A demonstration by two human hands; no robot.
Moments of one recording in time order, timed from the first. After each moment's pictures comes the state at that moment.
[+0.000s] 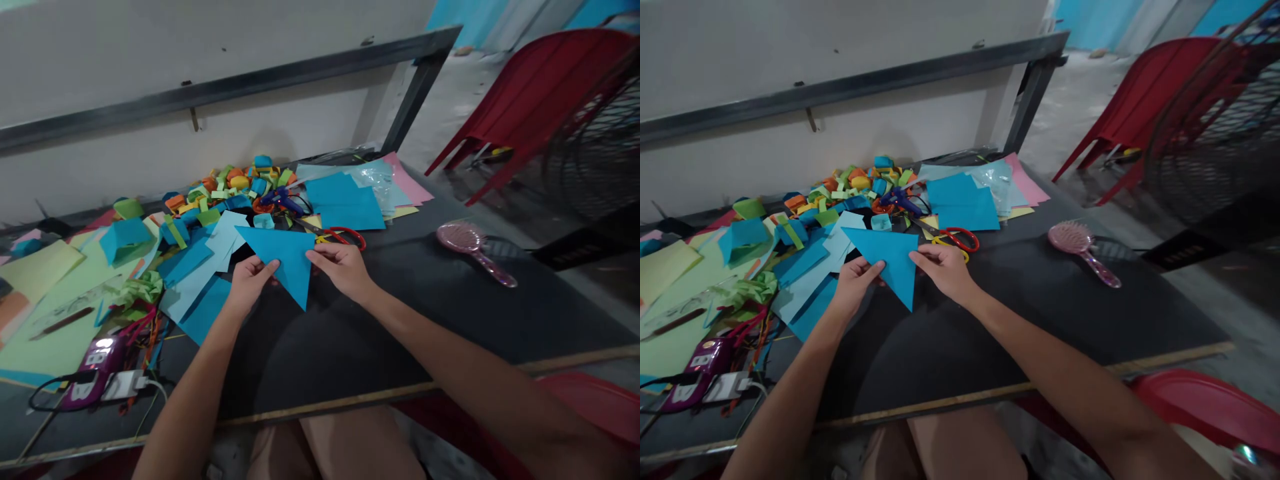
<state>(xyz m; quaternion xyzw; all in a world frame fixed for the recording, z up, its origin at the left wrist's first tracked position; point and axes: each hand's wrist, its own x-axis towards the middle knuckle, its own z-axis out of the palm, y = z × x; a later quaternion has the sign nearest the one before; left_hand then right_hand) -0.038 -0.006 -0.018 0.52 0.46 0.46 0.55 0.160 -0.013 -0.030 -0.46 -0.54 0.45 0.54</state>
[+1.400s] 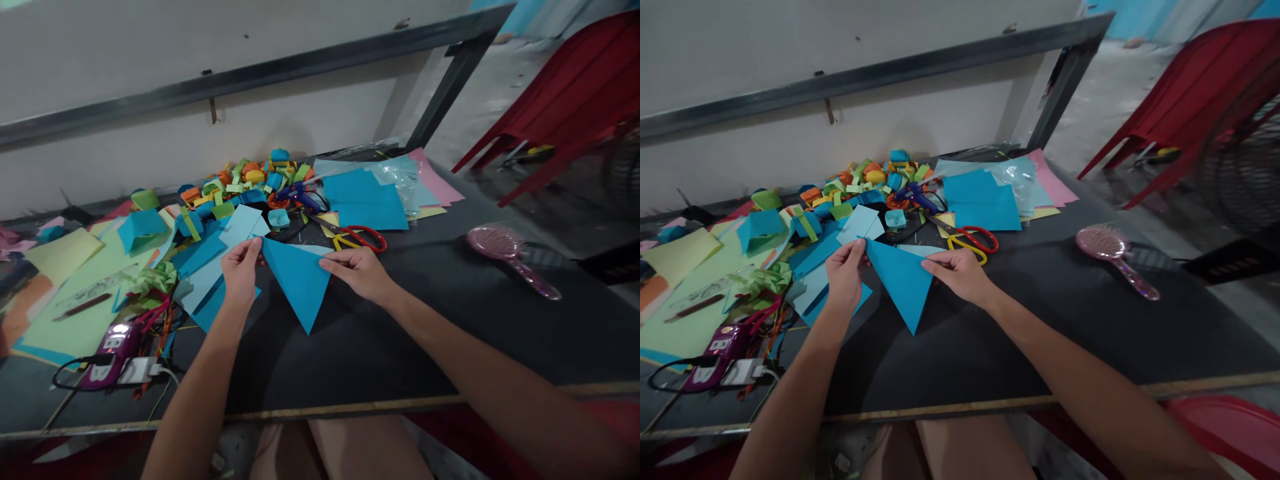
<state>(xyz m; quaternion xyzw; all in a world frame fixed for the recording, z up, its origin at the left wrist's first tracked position) -0.051 0.000 -0.010 0.41 0.47 0.64 0.45 0.164 -0.018 -0.021 -0.45 -0.62 0.46 0.46</state>
